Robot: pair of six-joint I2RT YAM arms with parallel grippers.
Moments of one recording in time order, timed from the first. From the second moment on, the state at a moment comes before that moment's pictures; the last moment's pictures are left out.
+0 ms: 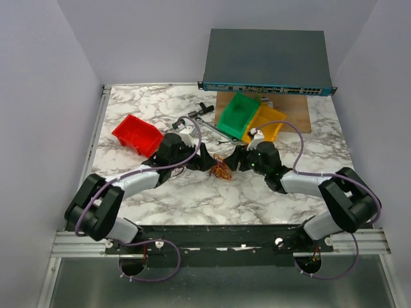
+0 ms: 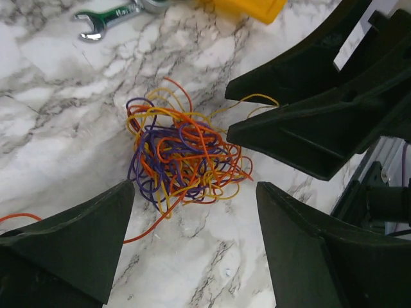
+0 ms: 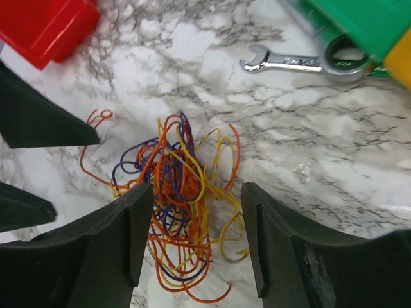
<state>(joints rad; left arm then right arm) -0.53 1.37 0.62 0.34 0.40 -0.51 0.58 1.46 0.51 0.58 -0.11 0.45</state>
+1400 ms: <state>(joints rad) -0.37 1.26 0.44 0.37 0.27 -0.58 0.59 1.19 0.45 0.30 0.63 0.71</state>
